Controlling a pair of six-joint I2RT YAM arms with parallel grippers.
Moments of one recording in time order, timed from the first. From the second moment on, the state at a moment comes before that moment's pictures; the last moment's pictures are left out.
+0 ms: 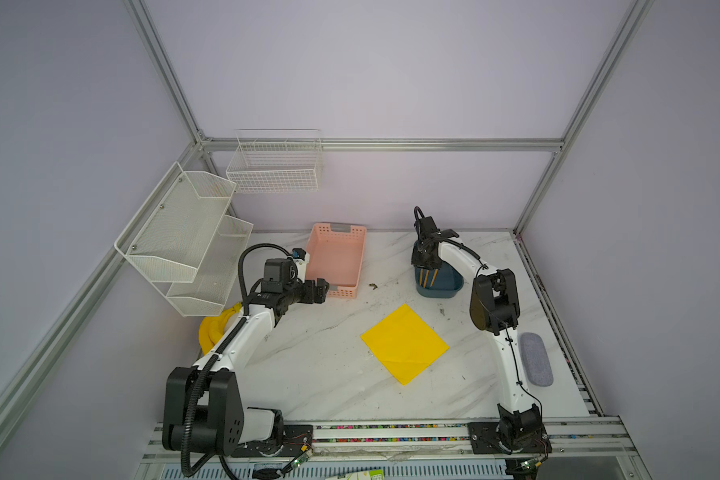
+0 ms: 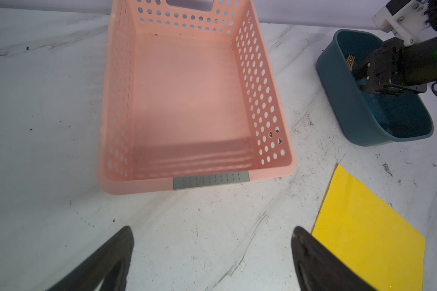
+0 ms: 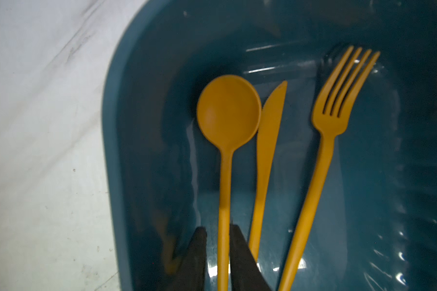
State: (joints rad) left arm -0.09 1.35 0.93 -0.30 0.24 -0.07; right arm 0.35 2.42 2.15 -0.87 0.12 0.51
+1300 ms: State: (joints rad) left arm -0.09 1.32 0.93 -0.30 0.22 -0.07; right arm 0.35 2.48 2.19 -0.87 0.12 0.51
